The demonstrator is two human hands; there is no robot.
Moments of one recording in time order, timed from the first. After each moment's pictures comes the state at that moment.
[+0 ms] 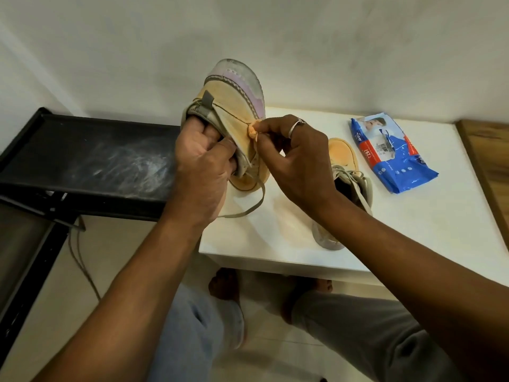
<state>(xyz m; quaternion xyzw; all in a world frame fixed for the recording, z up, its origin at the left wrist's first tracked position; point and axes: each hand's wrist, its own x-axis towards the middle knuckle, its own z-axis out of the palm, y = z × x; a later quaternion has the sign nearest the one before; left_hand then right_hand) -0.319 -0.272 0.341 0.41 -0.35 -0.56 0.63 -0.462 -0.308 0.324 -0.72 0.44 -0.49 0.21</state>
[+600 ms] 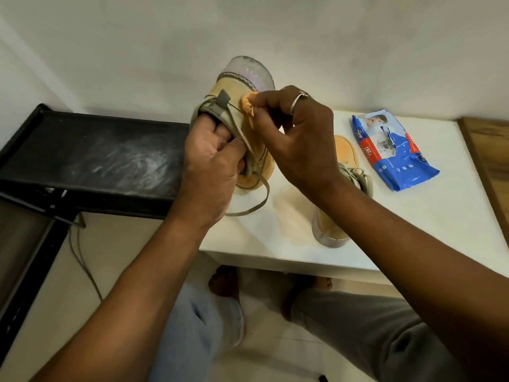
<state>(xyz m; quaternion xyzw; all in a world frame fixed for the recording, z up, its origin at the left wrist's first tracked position) -0.326 -0.269 0.341 0.41 -0.39 -0.55 0.62 -0.455 -0.318 0.344 -0.73 0.40 -0.52 0.18</state>
